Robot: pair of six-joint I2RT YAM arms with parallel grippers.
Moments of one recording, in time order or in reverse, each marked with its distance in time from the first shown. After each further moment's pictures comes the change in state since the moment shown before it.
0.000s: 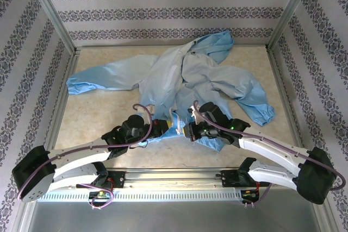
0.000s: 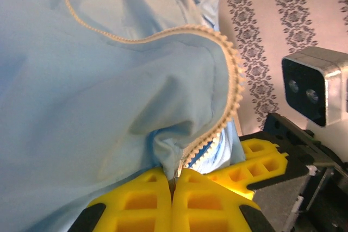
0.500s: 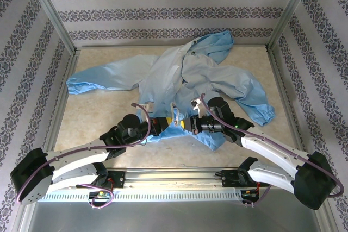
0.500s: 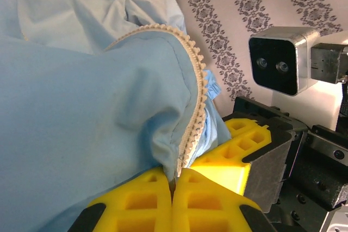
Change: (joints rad) left arm 0.017 -0.019 -0.024 0.132 0.021 0.114; right arm -0.114 -0.015 -0.051 0.220 -0.202 -0.004
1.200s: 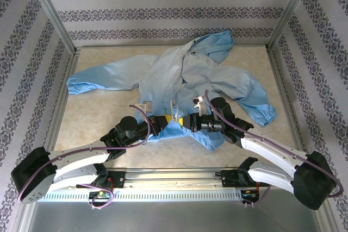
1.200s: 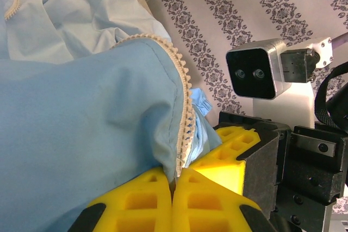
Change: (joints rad) left arm 0.000 0.014 -0.043 0.141 -0.034 0.029; right arm -0.006 0.000 -0.040 0.132 -0.014 0.154
